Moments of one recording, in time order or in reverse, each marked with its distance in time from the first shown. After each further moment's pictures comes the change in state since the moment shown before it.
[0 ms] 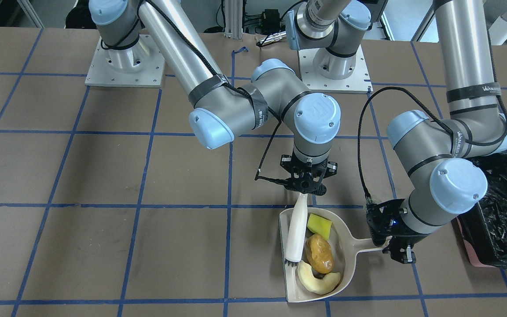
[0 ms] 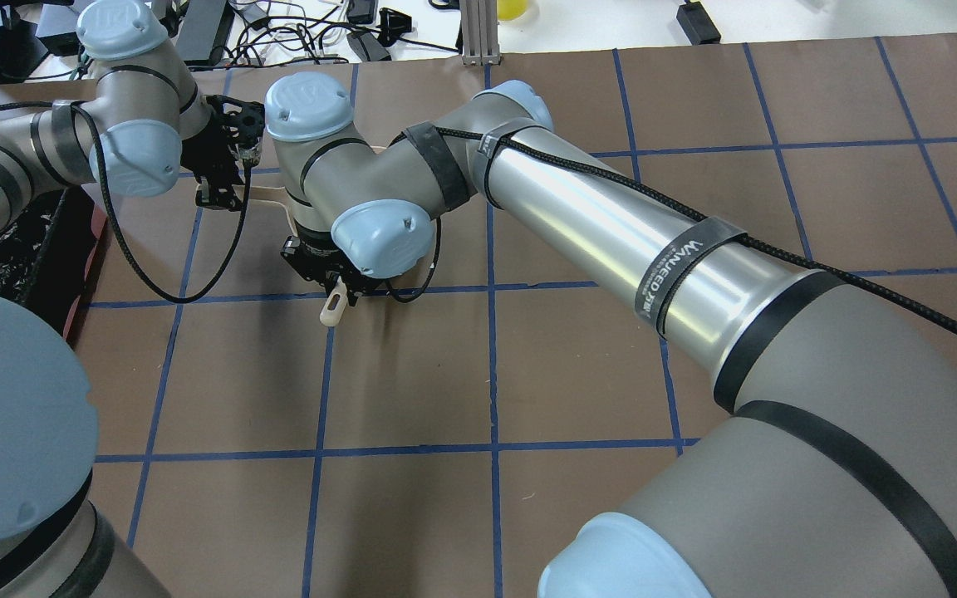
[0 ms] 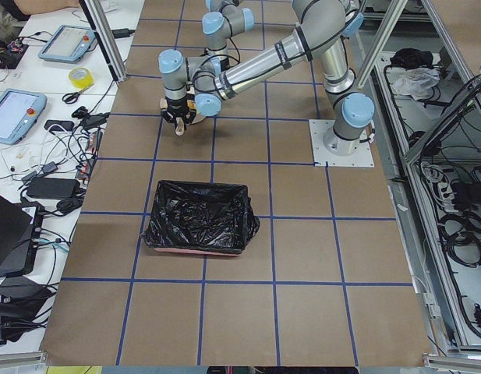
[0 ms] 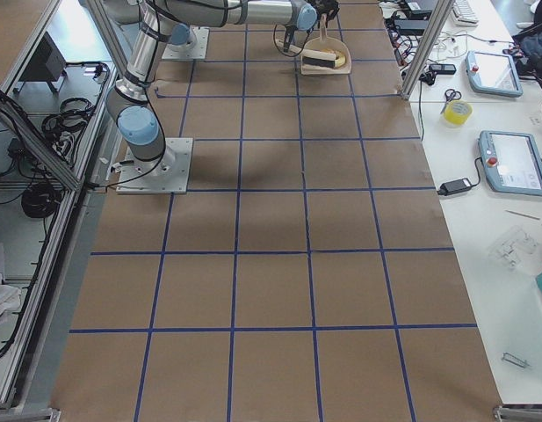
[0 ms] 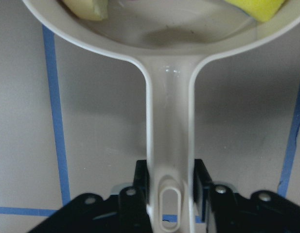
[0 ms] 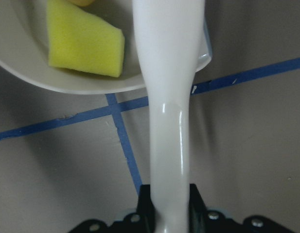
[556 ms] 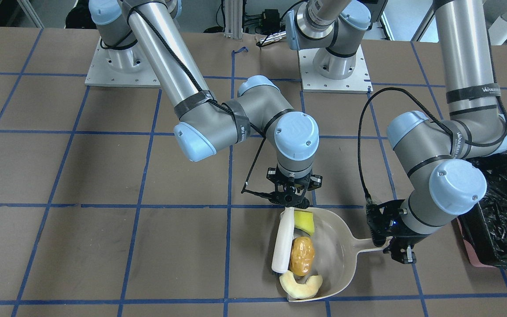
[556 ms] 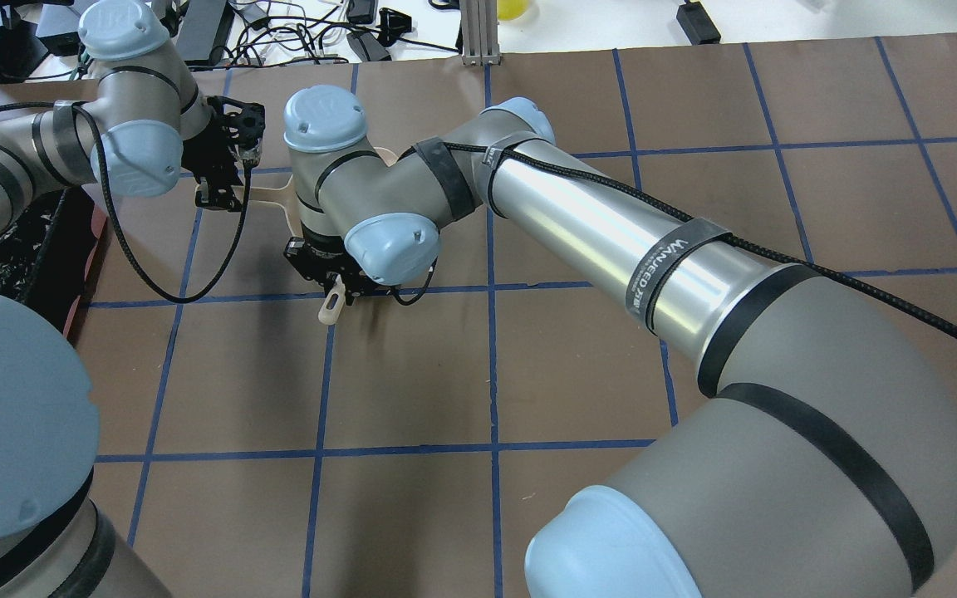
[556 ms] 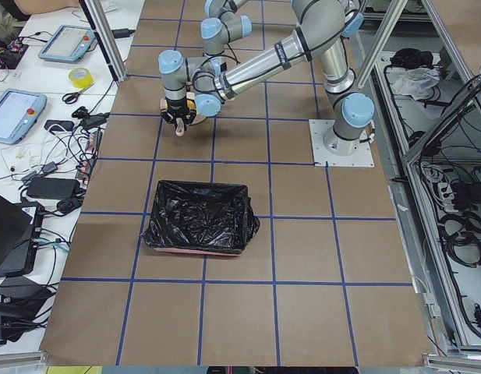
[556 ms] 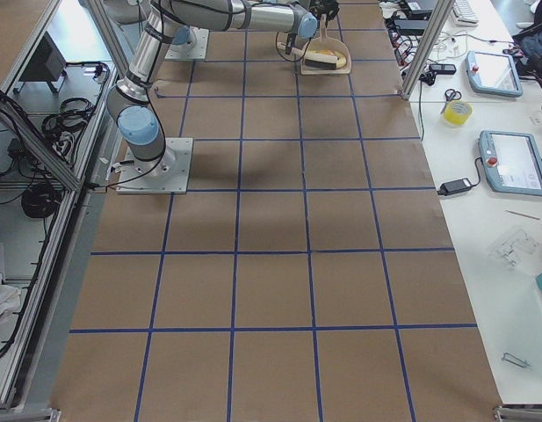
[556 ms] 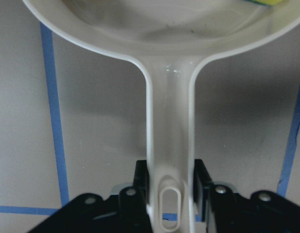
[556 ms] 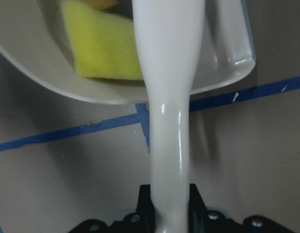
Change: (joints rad) left arm -0.001 -0.004 0.001 0.000 0.010 -0.003; right arm 0.016 0.058 -0.006 -0.119 0.058 0.011
